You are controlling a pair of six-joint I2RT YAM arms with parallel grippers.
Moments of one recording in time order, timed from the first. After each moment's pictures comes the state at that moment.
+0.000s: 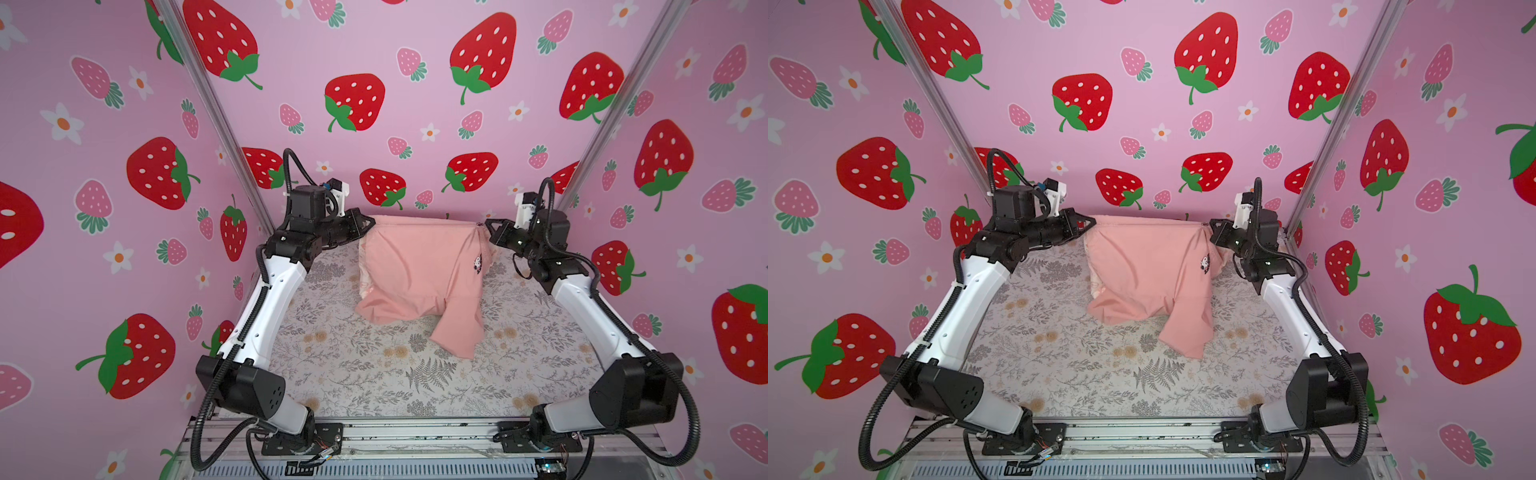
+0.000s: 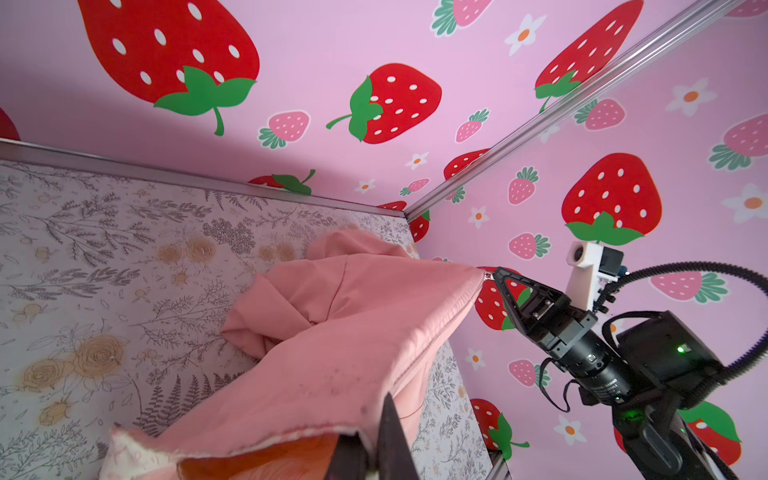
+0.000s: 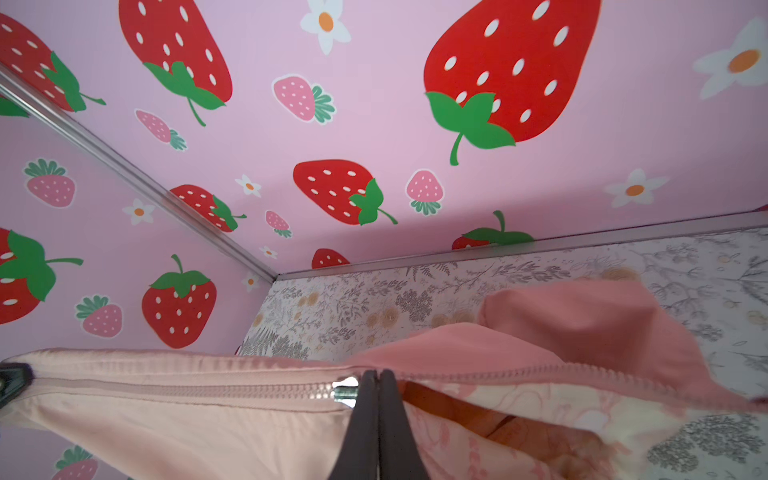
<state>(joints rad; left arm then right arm) -0.19 1.57 1.77 -0.64 0.55 -0.52 0.20 1.44 1.30 -0.09 -0.36 0.47</state>
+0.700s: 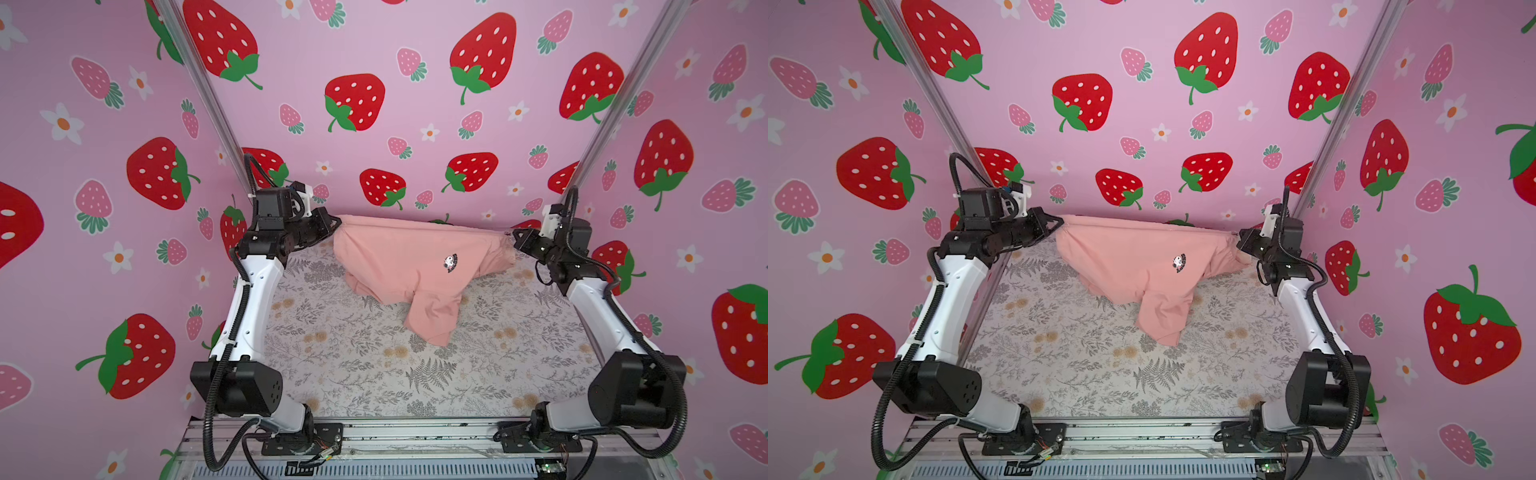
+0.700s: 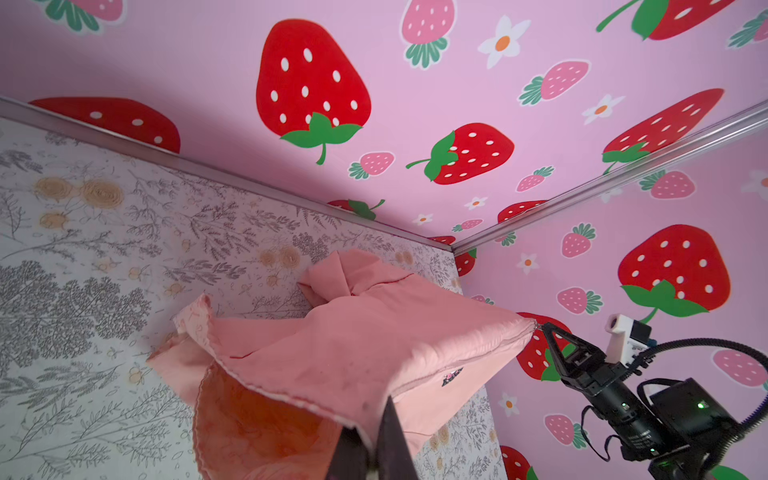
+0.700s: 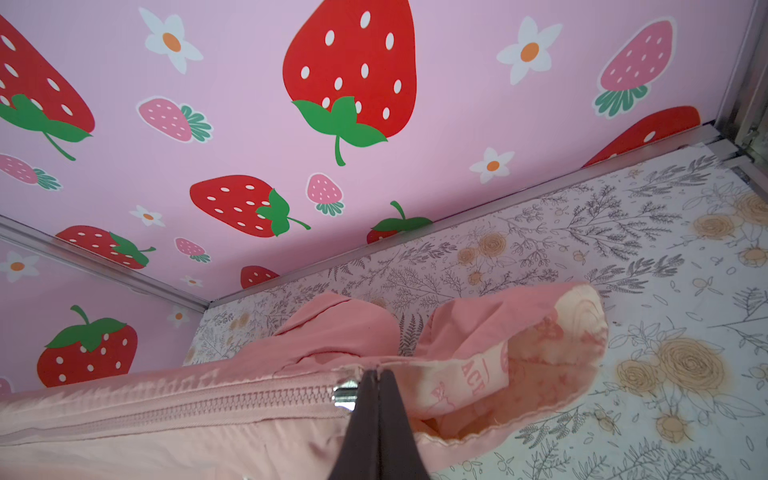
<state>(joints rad) 0.02 1.52 1.66 -0.68 0.57 -0.49 0.04 1.44 1.21 -0.14 -0.34 0.46</state>
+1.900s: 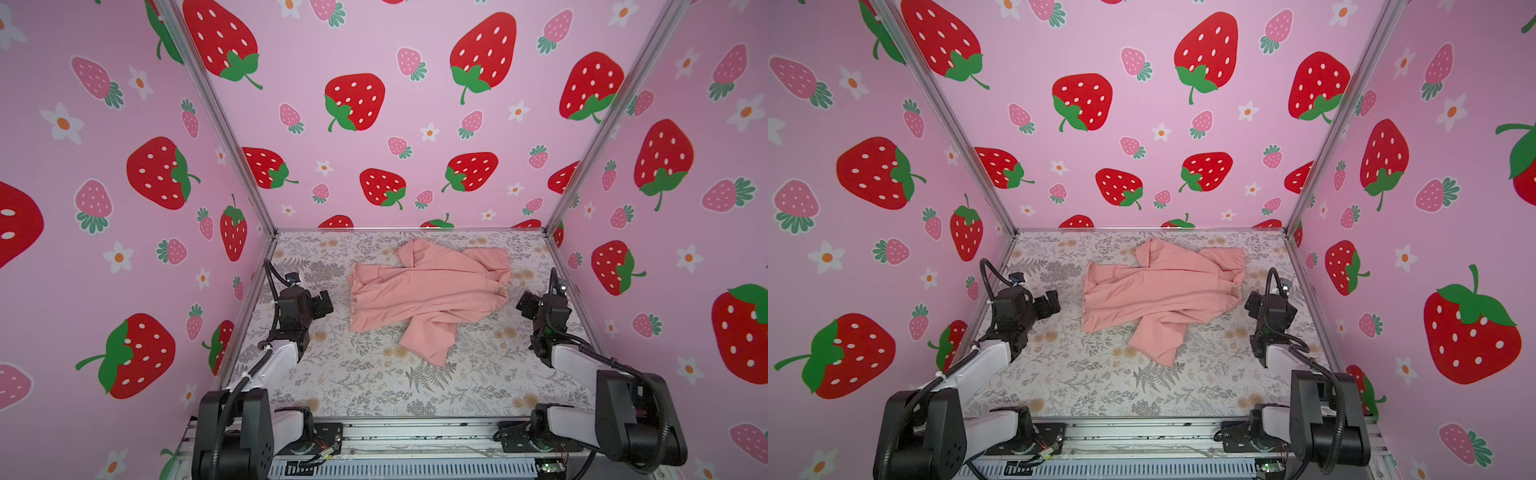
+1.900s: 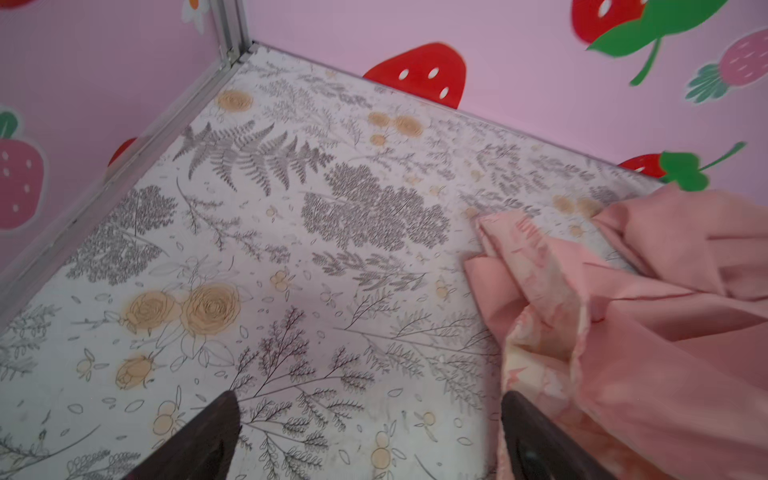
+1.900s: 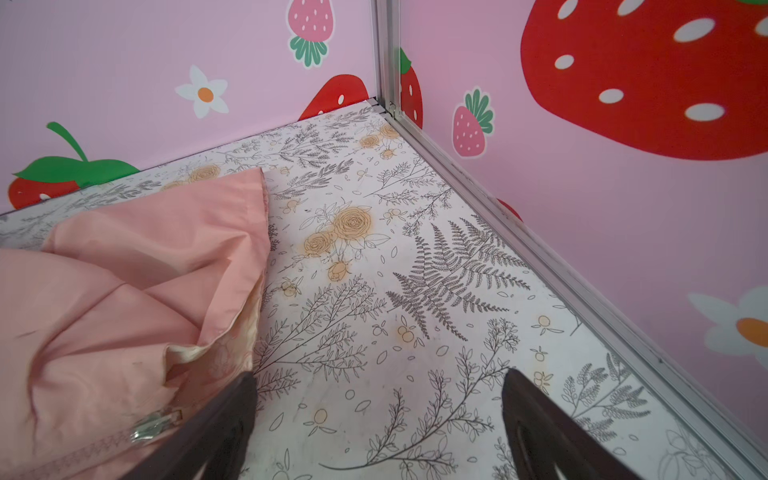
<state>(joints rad) 0.04 1.27 0.45 0.23 -0.07 -0.23 0.09 1.31 0.36 0.57 0.36 0.18</state>
